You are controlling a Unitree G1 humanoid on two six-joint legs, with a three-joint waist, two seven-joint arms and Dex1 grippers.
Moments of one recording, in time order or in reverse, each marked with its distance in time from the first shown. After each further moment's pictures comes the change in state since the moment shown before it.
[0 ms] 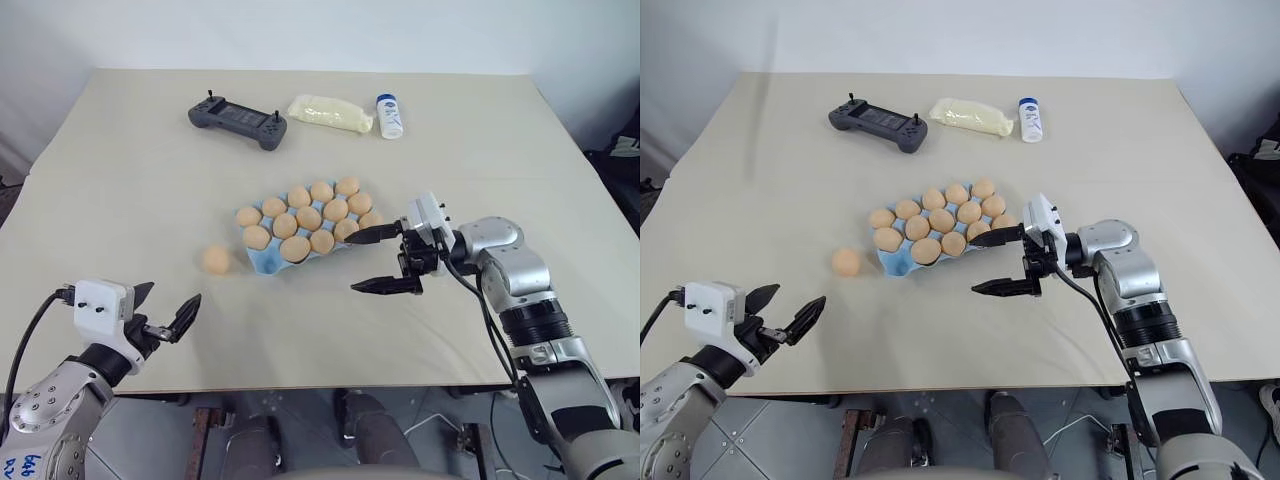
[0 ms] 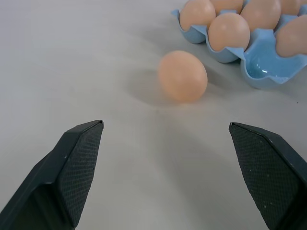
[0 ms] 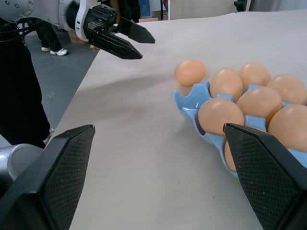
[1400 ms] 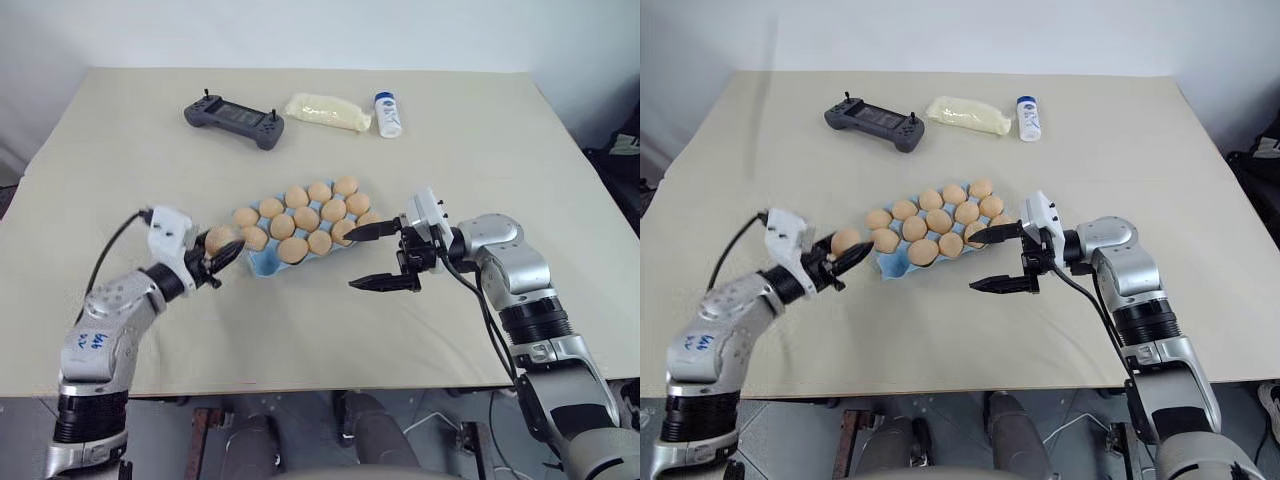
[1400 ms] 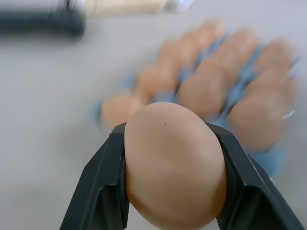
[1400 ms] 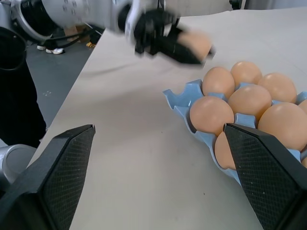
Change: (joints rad) left arm -0.546 0.120 -0.318 0.362 0.043 -0.084 -0.146; right arm -0.006 0.002 0.001 -0.021 -0.008 0.024 -0.025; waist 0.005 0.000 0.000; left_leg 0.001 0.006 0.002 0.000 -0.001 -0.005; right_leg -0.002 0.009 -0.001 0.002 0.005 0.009
